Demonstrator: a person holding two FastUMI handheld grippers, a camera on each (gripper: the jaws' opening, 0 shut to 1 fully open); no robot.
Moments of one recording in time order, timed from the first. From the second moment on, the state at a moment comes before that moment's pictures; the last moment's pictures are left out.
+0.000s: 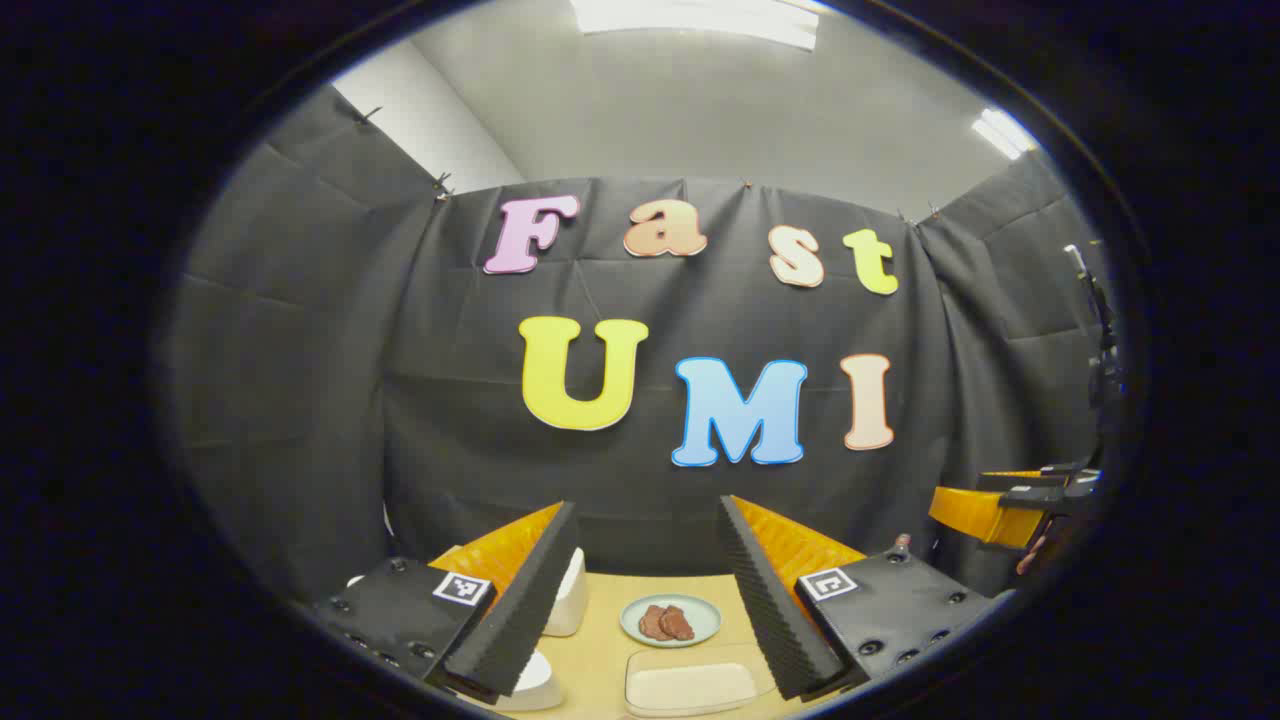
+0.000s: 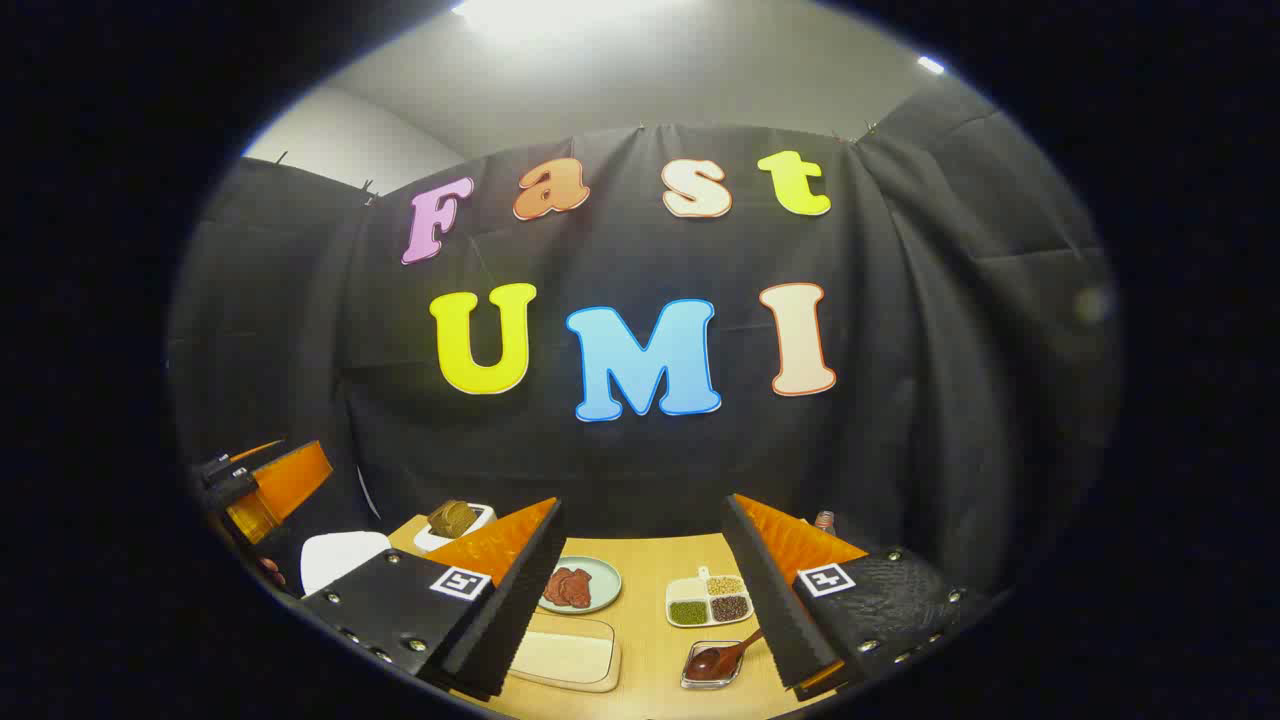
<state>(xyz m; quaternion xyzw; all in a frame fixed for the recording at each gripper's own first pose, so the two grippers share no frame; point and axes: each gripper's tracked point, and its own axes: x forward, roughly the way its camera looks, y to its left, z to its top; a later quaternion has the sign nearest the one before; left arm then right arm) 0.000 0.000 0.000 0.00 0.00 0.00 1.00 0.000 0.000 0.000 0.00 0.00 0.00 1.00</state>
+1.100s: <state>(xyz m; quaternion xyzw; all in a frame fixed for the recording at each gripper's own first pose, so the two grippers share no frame) 0.001 0.021 -0.018 0.00 0.03 0.00 1.00 -0.007 -0.001 -0.008 -0.02 -0.01 0.00 1.00</state>
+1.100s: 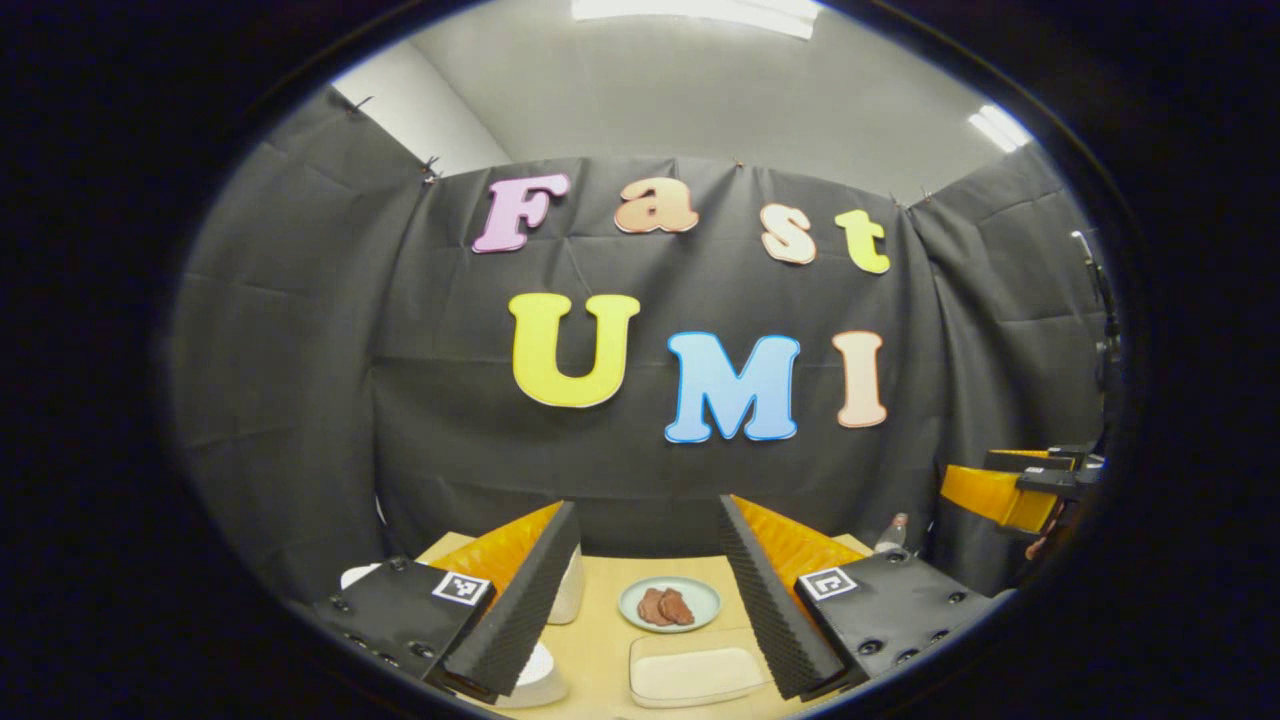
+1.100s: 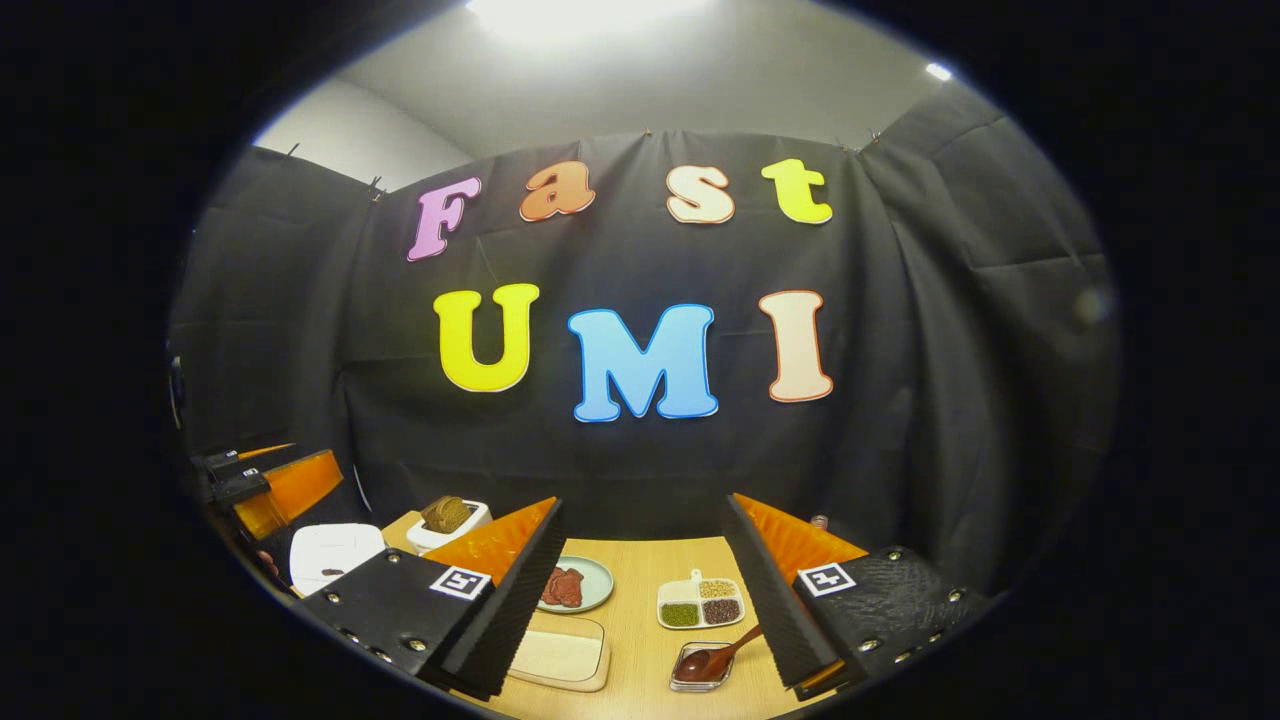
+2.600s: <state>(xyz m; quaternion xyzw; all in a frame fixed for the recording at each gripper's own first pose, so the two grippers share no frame) -0.017 0.236 -0.279 -0.15 0.35 0.15 0.91 0.011 -0.023 -0.051 0.01 0.05 -0.01 1.00</state>
